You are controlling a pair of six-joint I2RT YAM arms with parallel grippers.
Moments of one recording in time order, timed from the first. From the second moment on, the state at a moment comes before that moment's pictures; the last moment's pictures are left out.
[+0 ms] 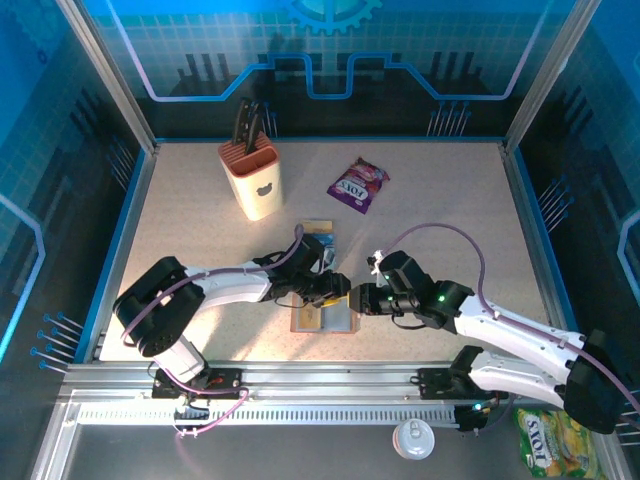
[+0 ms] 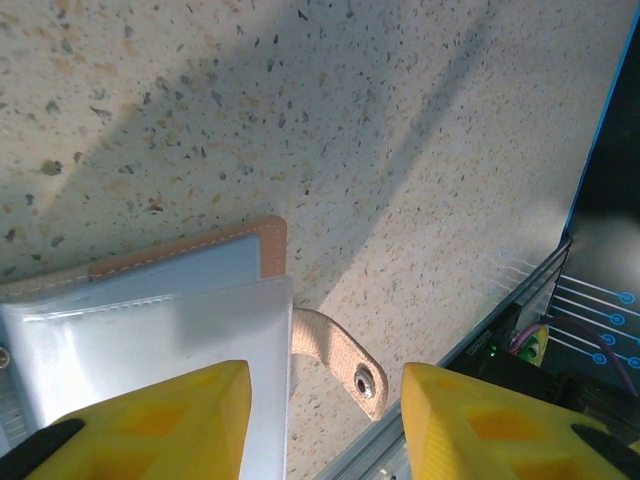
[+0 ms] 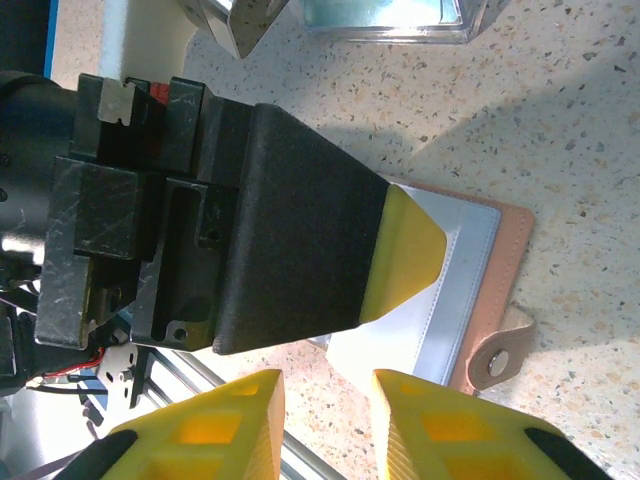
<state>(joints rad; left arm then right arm) -0.77 1.63 0.79 -0.03 0.48 -1.08 0.83 1.01 0.59 -0.36 -0.21 0.83</state>
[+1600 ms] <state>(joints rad) -0.53 1.27 0.51 -0.20 0.45 -0.94 0.93 1.58 0.80 -0.18 -0.30 0.85</state>
